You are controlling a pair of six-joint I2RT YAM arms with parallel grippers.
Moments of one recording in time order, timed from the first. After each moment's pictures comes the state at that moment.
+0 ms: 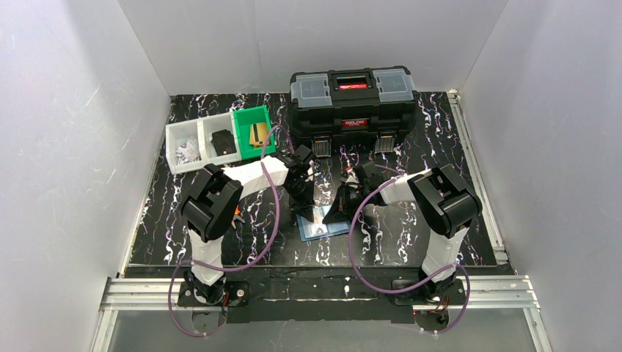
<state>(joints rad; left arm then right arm) -0.68 1.90 1.26 -0.74 0.32 -0.66 0.54 1.85 0.78 0.05 -0.82 0.89</state>
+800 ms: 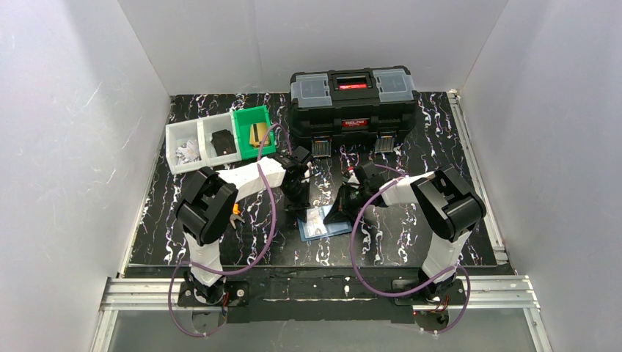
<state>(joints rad) -0.69 1.85 1.23 -0.79 0.24 -0.61 0.55 1.81 0.77 0.02 -0.74 0.91</state>
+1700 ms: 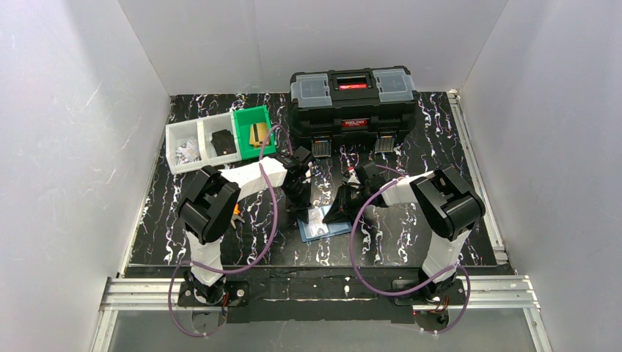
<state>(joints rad) -0.69 1.88 1.24 -0.78 0.27 -0.63 0.54 1.82 0.76 0.07 -0.78 0.92</state>
